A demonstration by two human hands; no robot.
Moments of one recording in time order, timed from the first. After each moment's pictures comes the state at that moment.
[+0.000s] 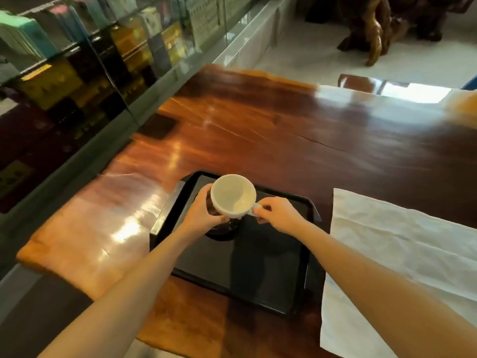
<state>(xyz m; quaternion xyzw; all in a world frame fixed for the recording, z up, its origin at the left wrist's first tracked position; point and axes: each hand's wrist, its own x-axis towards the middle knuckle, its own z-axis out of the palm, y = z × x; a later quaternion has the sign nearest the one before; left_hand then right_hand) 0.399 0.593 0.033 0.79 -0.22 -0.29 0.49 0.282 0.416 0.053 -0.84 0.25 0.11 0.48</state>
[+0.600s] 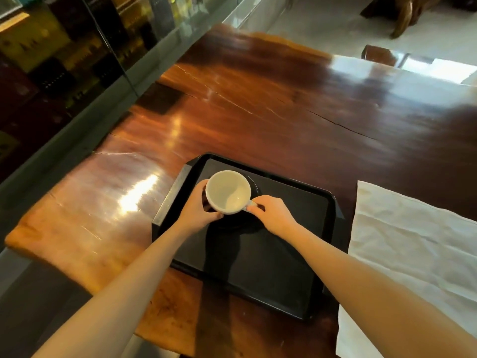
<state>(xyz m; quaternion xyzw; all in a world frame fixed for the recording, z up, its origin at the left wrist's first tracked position) 0.433 0.613 -0.022 0.80 -0.19 -0.30 0.48 0.323 0.445 0.000 -0.86 0.24 0.14 0.43</state>
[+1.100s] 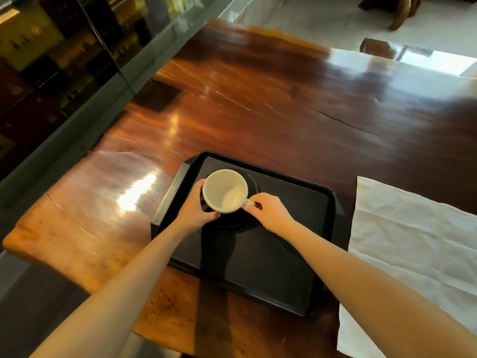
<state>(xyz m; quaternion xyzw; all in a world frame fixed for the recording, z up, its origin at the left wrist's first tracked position) 0.435 0.616 -0.019 0.79 -0.18 -0.33 0.48 0.327 0.446 -0.005 -0.86 0.23 0.14 0.43</state>
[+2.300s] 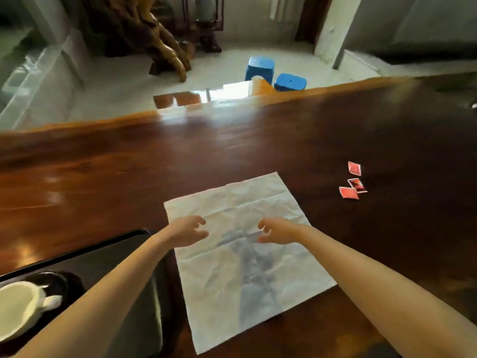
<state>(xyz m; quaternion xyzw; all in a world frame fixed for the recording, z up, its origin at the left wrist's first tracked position) 0.188 0.332 0.078 0.71 -0.59 -0.38 0.00 -0.058 0.256 0.064 -0.78 0.50 0.19 0.32</state>
